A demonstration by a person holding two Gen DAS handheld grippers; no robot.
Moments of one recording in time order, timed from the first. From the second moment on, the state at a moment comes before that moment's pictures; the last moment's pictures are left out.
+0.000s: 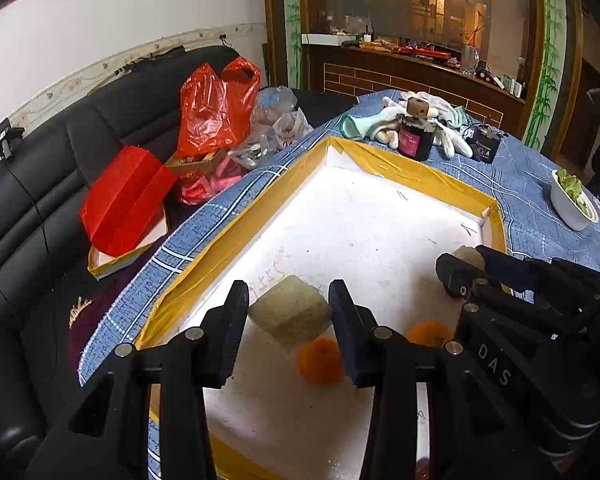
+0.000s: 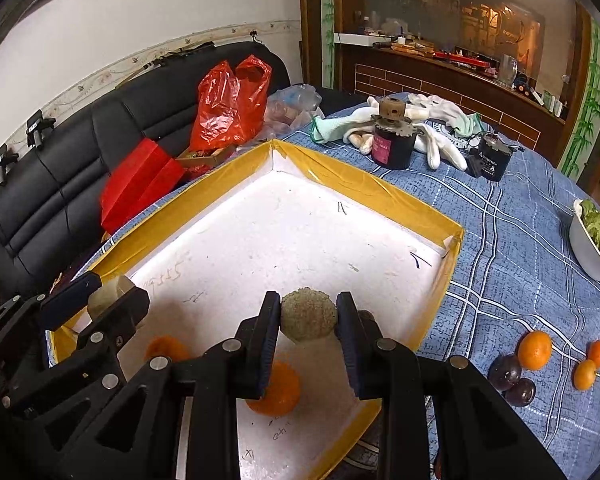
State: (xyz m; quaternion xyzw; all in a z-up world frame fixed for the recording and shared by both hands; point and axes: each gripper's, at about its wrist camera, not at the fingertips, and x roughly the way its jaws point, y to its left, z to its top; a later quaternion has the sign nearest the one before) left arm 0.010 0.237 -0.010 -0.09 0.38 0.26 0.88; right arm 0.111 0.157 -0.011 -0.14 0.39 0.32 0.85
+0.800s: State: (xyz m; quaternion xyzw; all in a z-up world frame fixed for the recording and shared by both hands) left arm 0.014 0.247 -0.021 -0.12 0.40 0.26 0.87; right arm 0.114 0.168 -0.019 -0.17 0.41 0.28 0.85
